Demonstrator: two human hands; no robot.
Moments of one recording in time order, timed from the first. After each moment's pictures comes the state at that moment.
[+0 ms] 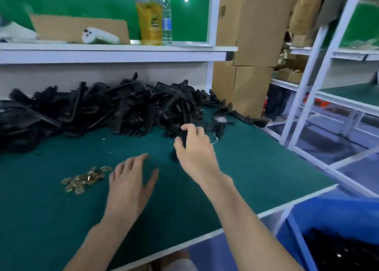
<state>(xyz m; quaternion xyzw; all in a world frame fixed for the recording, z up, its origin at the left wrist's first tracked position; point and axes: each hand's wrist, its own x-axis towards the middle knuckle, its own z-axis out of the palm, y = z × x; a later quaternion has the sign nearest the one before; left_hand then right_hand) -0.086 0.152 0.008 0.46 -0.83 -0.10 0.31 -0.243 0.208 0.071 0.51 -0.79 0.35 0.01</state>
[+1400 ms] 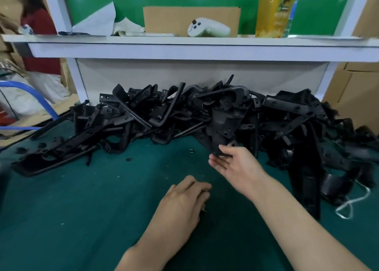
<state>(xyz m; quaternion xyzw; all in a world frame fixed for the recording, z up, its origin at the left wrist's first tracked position) 0.010 -0.001 -0.024 0.38 -0.86 -0.14 0.31 -0.173 -0.035 0.022 0.17 -0.43 0.65 -0.60</state>
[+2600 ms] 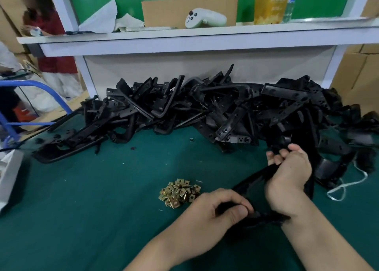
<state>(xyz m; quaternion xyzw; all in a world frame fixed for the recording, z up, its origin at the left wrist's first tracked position) -0.021 0.063 0.002 0.28 -0.79 -0.48 0.26 -0.220 0.022 0.012 0.00 -0.39 0.88 -0.27</state>
